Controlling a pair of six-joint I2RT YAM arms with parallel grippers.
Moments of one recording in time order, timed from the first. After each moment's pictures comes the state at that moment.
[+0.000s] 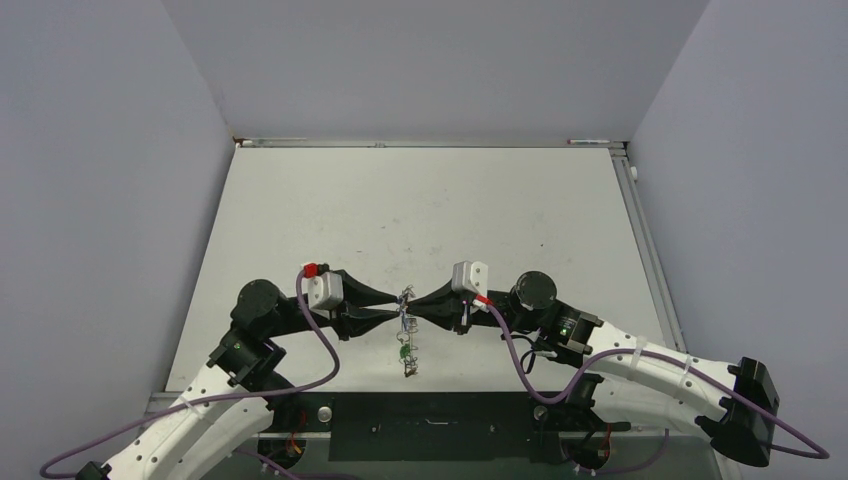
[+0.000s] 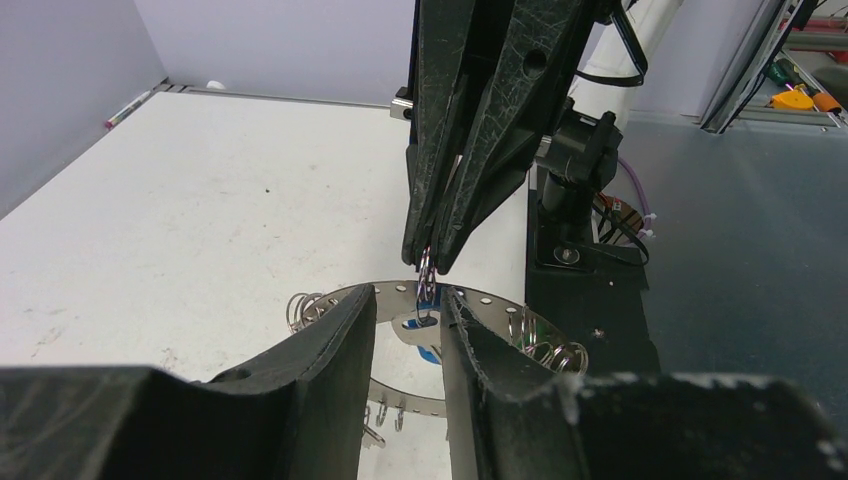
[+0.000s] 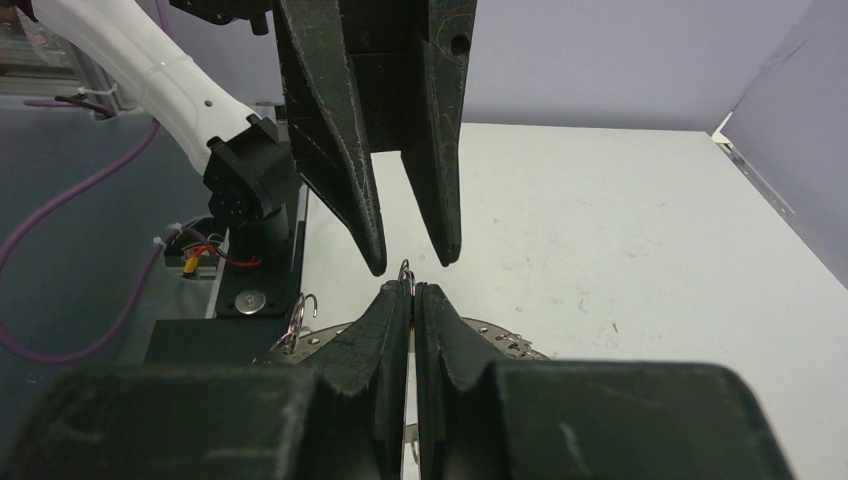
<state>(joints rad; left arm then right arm) -0.64 0.54 0.52 0.13 0.75 -0.10 1.03 0.93 0.64 0.34 -0.44 -0.09</state>
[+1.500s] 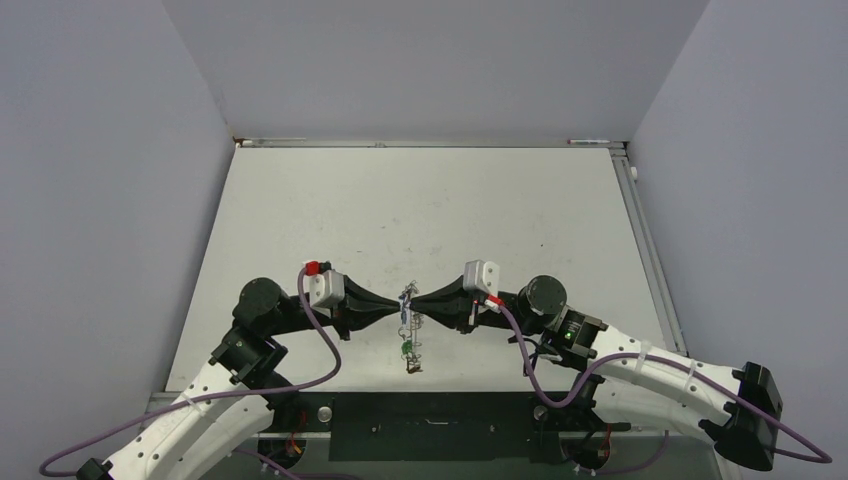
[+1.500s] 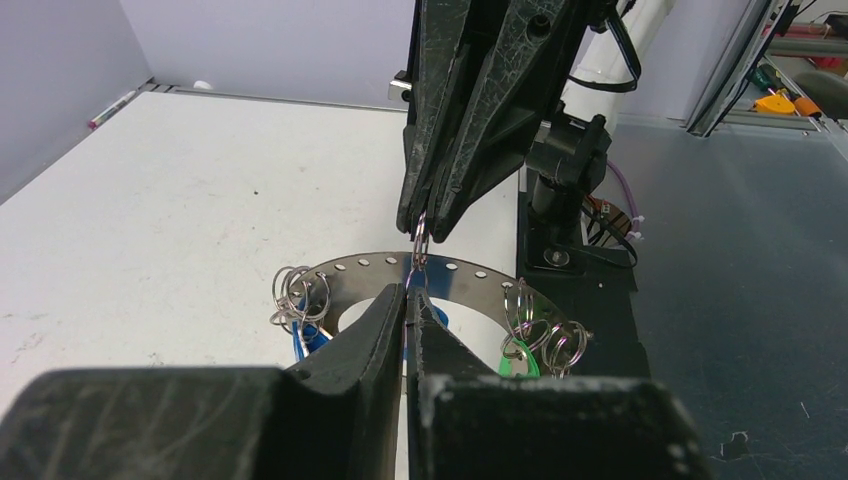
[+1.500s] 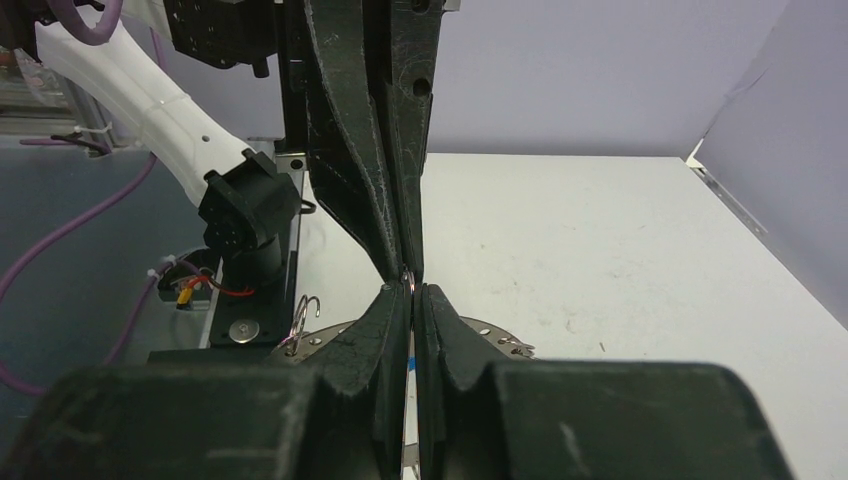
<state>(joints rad) -0.64 0.56 0.52 0.15 0.76 -0.12 1.03 0.89 0.61 0.41 -0.41 -0.06</state>
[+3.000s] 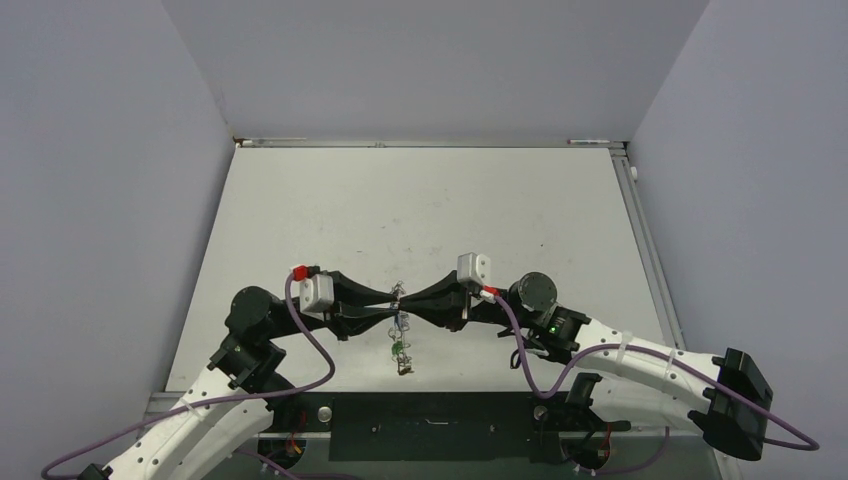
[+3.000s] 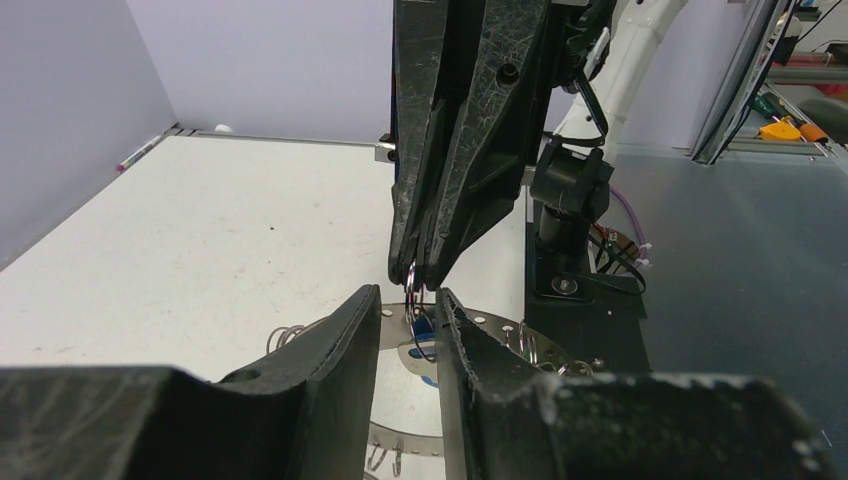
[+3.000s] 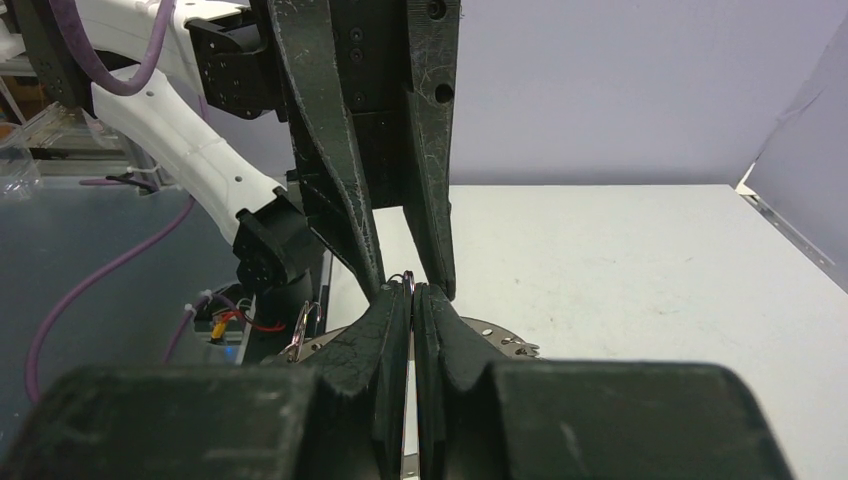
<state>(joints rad) -0.64 0.52 0.49 0.25 0.75 -0.16 1.03 0.99 0.61 0.59 -0.48 0.04</state>
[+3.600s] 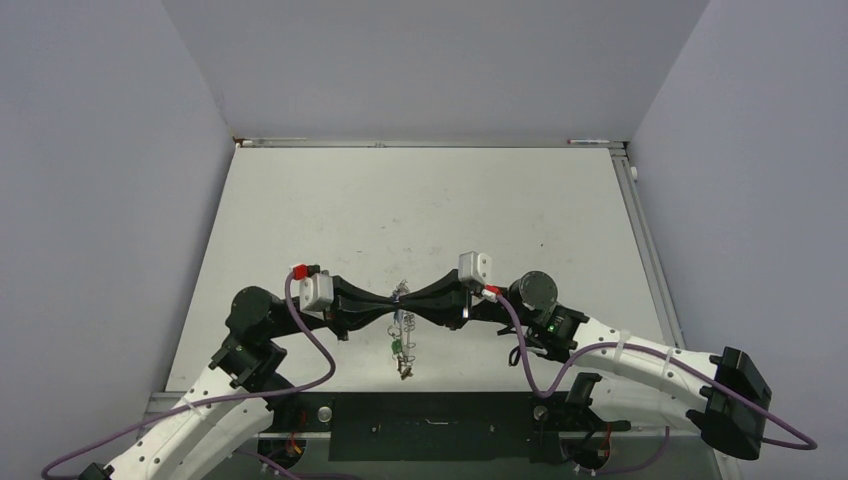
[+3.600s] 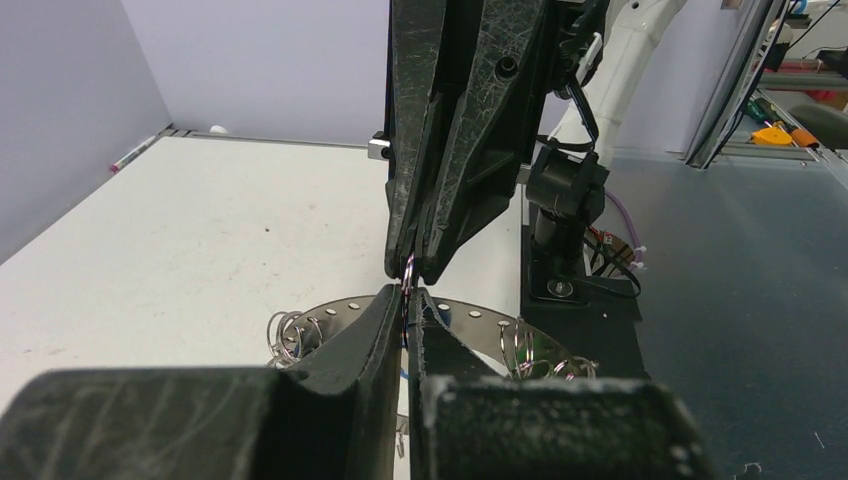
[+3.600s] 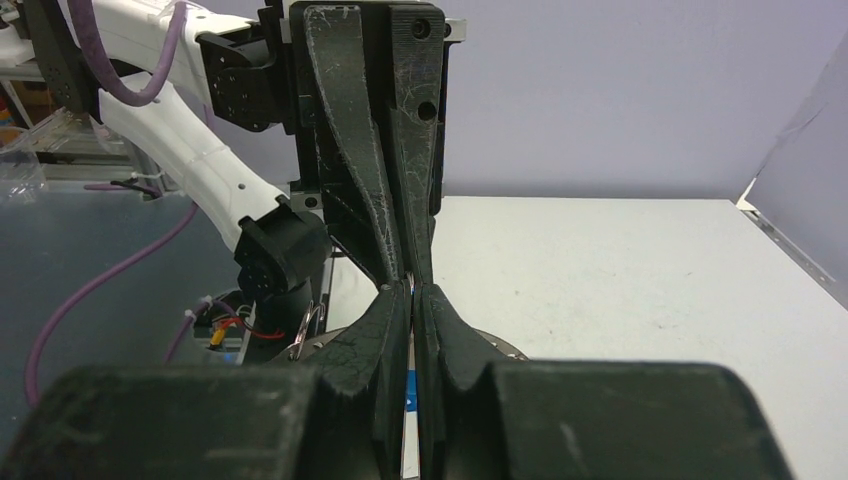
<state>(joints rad) -0.64 0.52 0.48 0.28 0.76 -0.18 1.02 1.01 0.61 0.63 -0.50 0.05</state>
